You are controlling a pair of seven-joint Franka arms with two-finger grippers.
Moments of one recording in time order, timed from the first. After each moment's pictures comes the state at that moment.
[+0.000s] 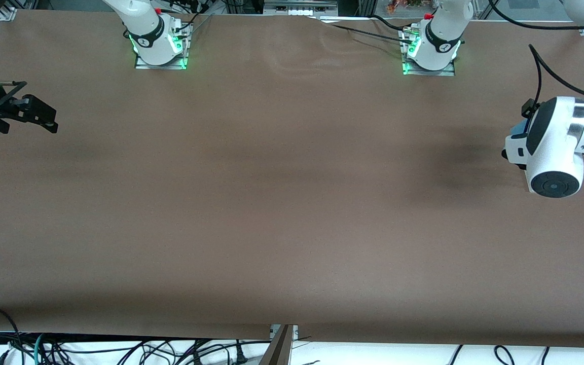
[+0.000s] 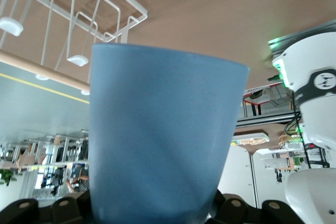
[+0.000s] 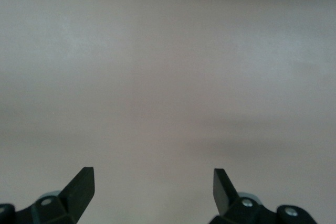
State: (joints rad) left arm 0.41 0.44 -0.50 -1.64 0.71 1.00 0.48; right arm 0.02 0.06 0.03 -1.52 -0.06 1.57 -0.02
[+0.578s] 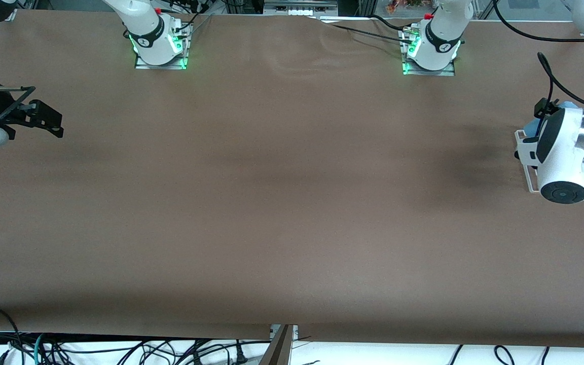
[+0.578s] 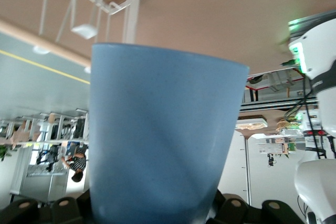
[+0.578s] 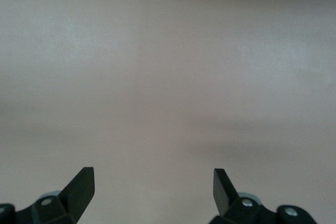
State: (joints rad) left arm 0.46 0.46 -0.50 -1.63 0.79 0.95 0.48; right arm 0.02 0.07 0.03 -1.52 -0.06 1.60 -0.03
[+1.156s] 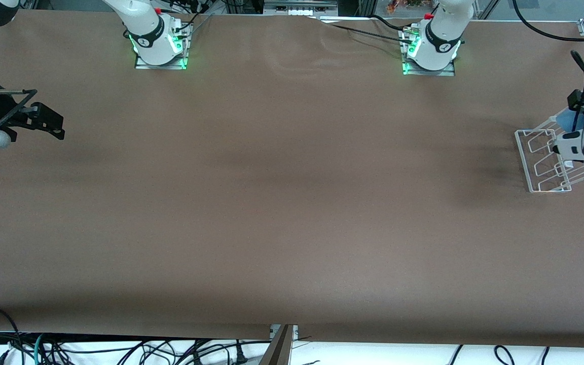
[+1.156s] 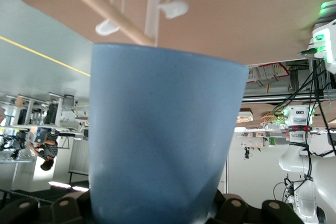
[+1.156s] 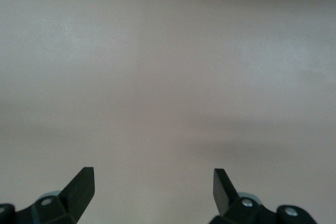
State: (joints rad) left arm 0.64 0.47 -0.50 -1.64 0.87 0.95 0.51; right arm 0.02 0.08 0.03 -1.52 -0.06 1.60 -0.03
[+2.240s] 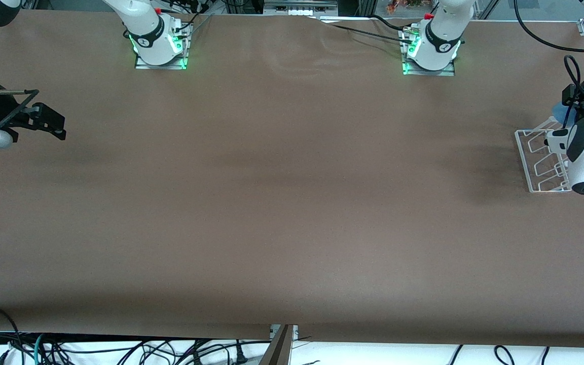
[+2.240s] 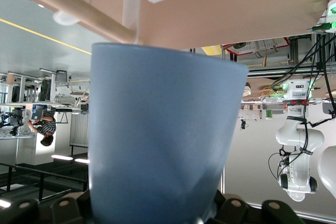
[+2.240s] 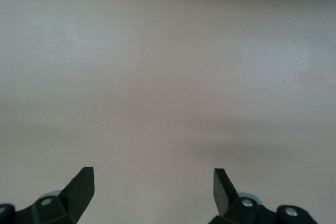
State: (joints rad) left arm 0.68 0.52 -0.52 -1.75 0.90 0.92 0.46; right arm 0.02 0.08 0.04 -1.52 -0.06 1.60 -0.03
